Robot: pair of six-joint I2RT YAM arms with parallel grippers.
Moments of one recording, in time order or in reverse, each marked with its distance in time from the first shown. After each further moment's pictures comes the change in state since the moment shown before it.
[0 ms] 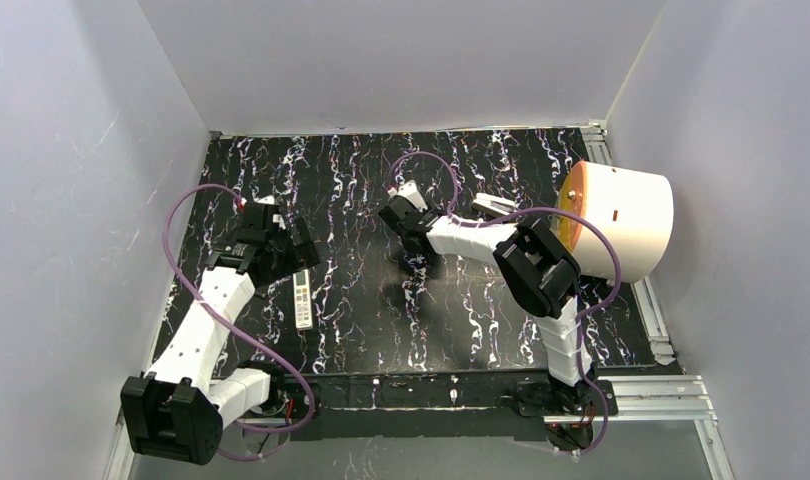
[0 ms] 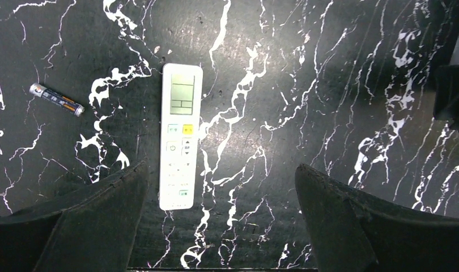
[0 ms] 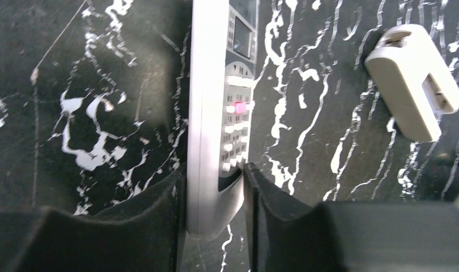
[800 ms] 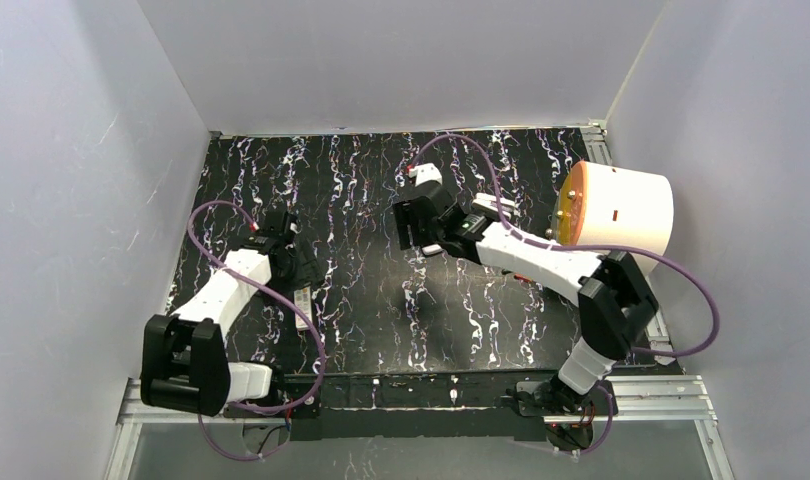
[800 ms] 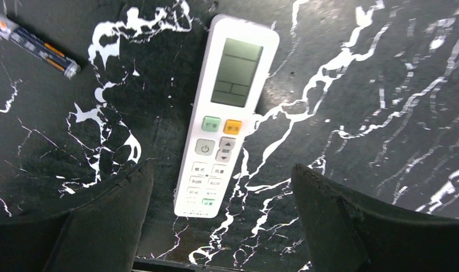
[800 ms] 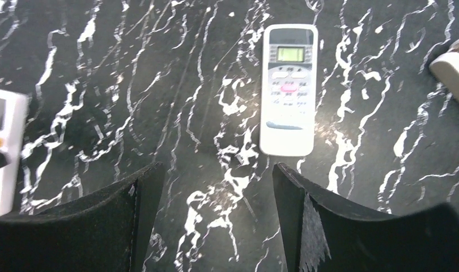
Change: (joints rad) left arm 0.000 0.212 -0.090 0.005 -0.053 -0.083; right arm 0.006 -0.404 -0.181 0.090 -0.351 0.135
